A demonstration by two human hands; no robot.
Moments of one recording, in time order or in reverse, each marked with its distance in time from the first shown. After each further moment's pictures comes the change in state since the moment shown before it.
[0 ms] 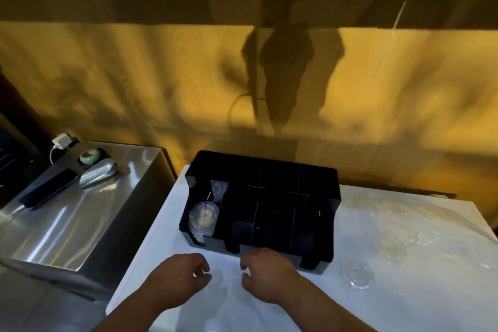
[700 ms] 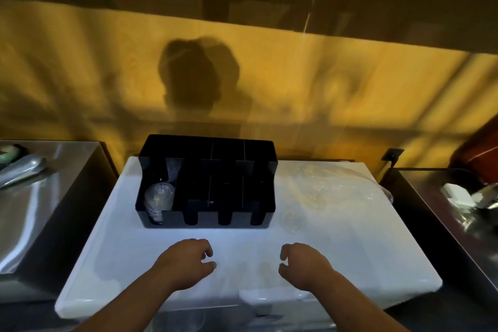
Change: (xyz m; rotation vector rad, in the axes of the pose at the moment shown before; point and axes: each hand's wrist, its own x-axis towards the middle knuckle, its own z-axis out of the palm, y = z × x) left_hand -0.038 0.061 0.053 0.094 -0.072 0.294; right_hand -0.184 0.054 0.027 0.005 0.066 0.592
